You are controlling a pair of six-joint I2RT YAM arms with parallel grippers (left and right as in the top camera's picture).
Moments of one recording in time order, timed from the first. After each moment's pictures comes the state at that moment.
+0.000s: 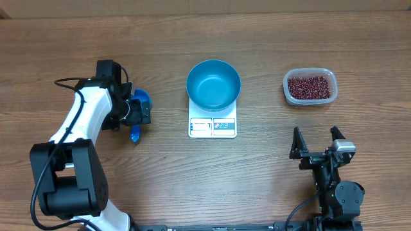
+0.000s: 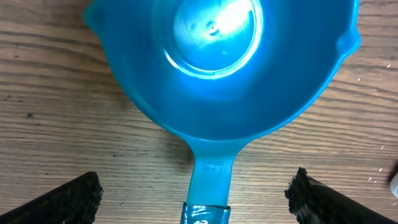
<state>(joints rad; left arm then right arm) 0.06 1.80 1.23 -0.92 0.08 -0.07 -0.03 0.01 0.02 -0.03 -0.07 0.10</state>
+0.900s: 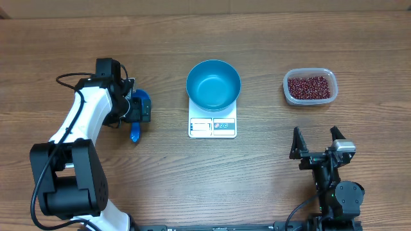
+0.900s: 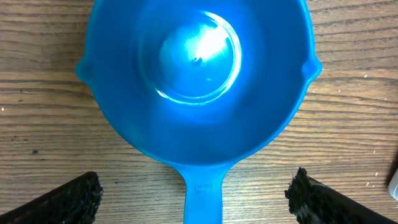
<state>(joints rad) 0.06 1.80 1.23 -0.86 0.10 0.01 -0.03 0.01 0.02 -0.03 -0.07 0.10</state>
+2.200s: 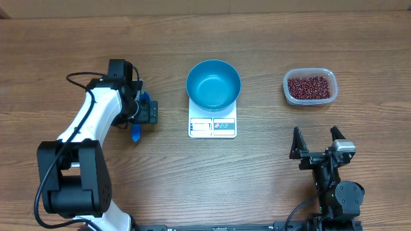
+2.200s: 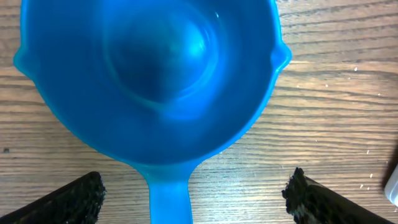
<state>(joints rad) -0.01 1.80 1.21 -0.85 0.06 -0.05 -0.03 0.01 0.02 -0.03 -0.07 0.10</state>
